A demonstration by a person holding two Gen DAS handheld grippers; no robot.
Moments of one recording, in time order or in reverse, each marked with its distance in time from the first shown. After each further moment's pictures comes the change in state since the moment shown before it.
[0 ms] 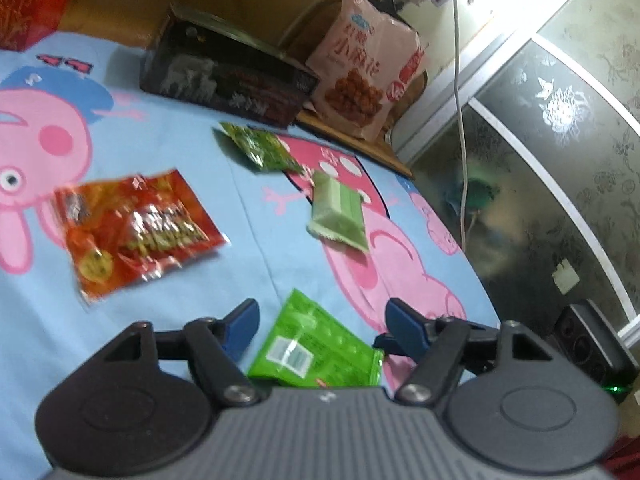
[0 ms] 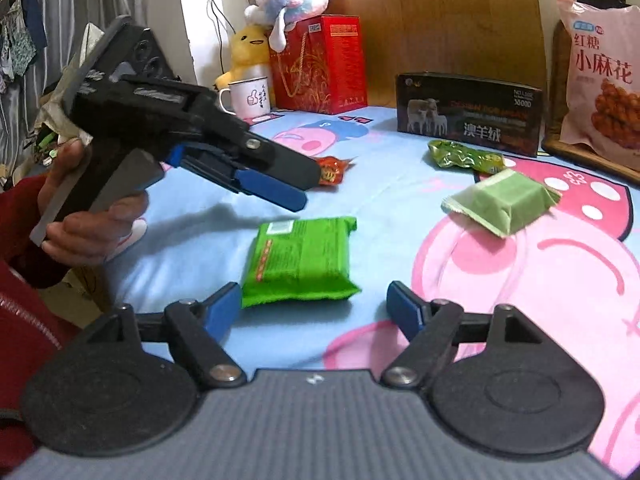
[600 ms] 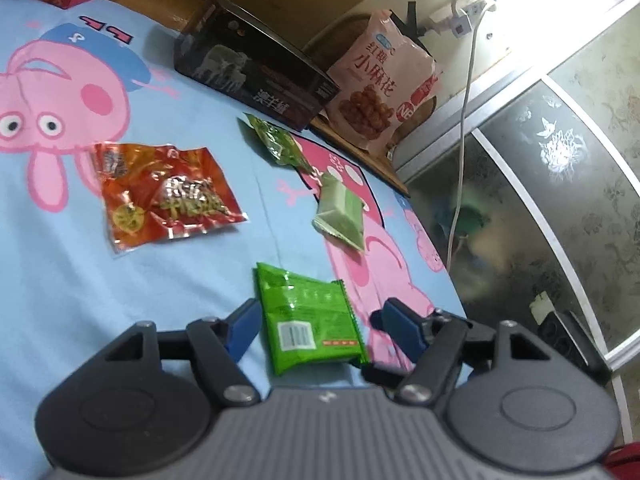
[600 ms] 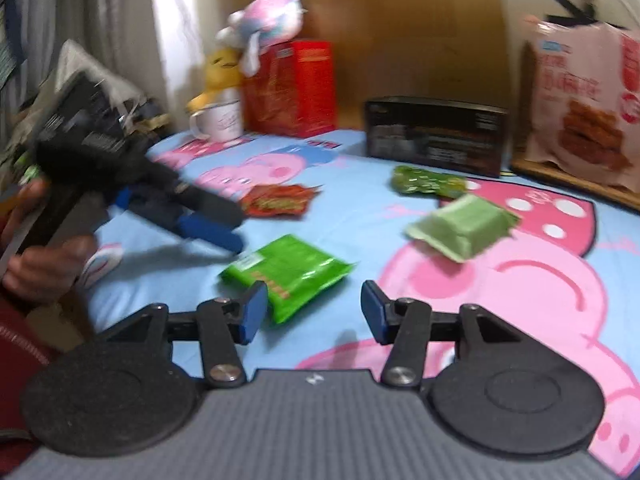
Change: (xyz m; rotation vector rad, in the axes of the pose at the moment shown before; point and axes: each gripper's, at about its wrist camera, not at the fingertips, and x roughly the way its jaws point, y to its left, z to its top) left arm -0.023 0.018 -0.012 -0.131 -0.041 -0.045; right arm -0.003 -0.008 0.007 -0.001 -0.041 -0.062
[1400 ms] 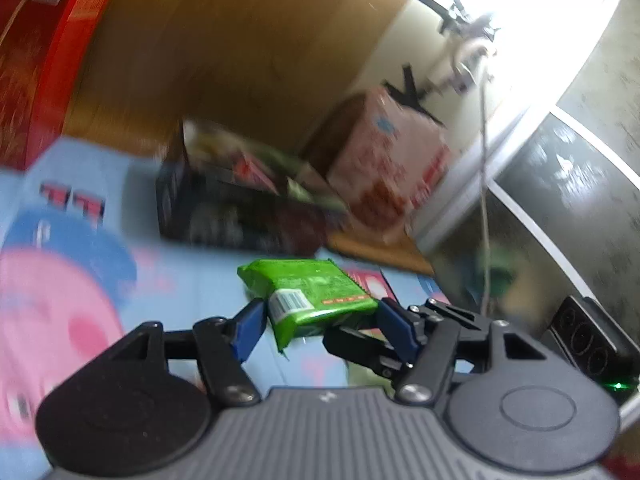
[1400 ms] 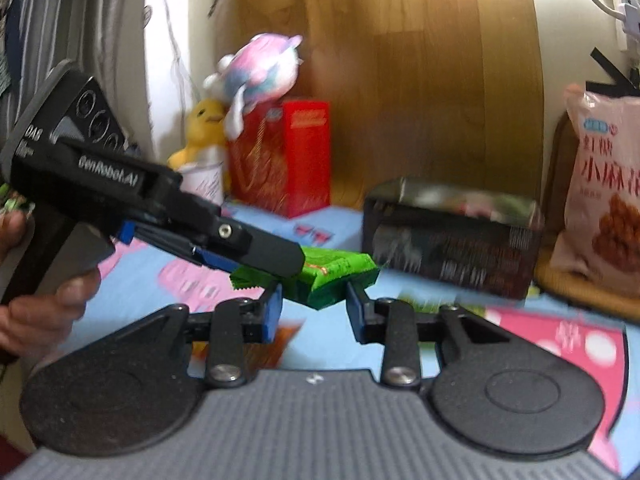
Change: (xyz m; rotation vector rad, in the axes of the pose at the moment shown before) left arm 0.010 -0.012 0.128 0.149 -0.155 0.095; right arm 0.091 -0.036 0.107 -0.016 -0.180 -0.042
